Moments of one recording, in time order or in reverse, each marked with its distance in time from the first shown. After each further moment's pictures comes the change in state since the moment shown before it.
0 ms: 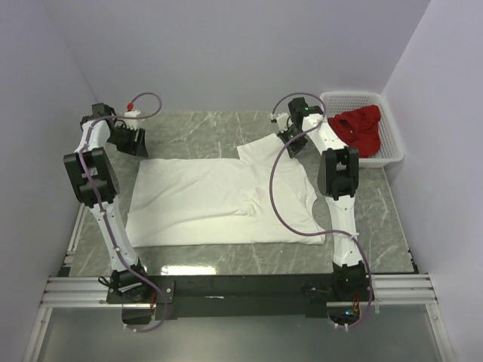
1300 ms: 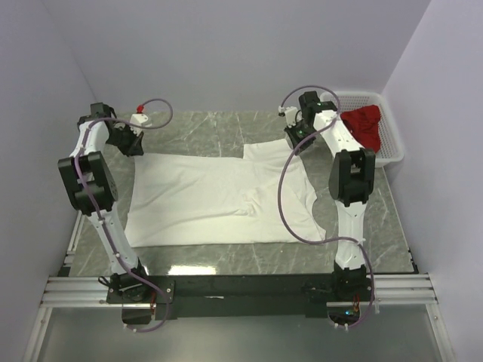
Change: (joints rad) left arm -0.018 -0.156 -0.155 -0.023 0.068 0.431; right arm -0.033 -0.207 -0.168 0.001 -0.065 0.023
